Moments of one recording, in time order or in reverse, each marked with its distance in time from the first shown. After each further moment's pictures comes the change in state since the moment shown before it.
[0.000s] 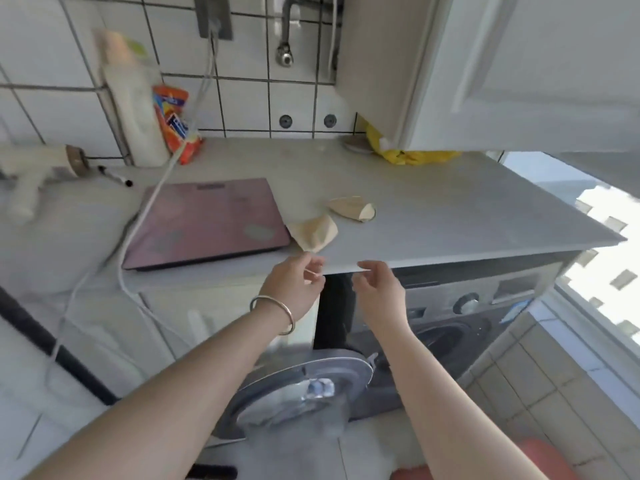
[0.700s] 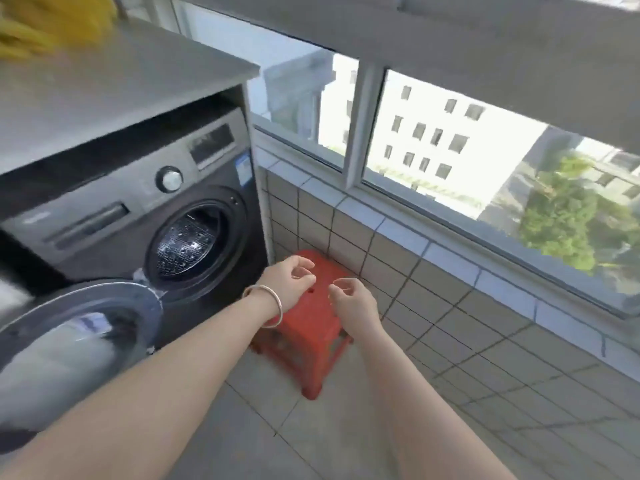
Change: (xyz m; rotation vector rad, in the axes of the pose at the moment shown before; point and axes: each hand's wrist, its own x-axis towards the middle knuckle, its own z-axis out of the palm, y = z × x) left_hand -0.271 0.222 0.359 0.000 -0.837 0.195; right_hand -0.274 0.296 -0.336 0.138 0.443 0.668
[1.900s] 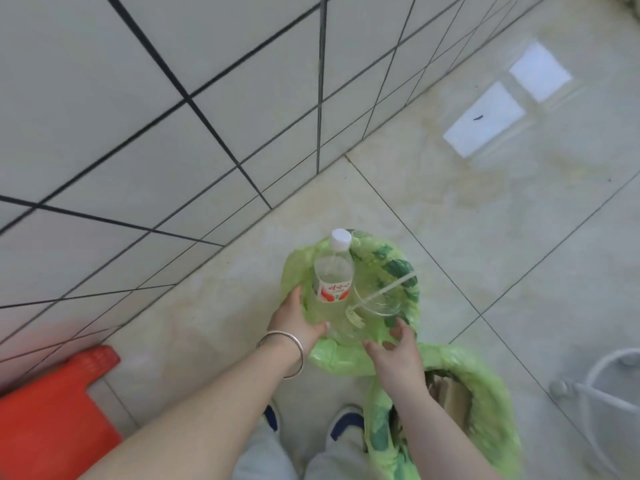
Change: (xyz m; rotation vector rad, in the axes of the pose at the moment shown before) left_hand 0.115 -0.203 0.796 0.818 -1.126 0.084; right_hand 0.109 0.736 -0.090 0.747 0.723 1.161
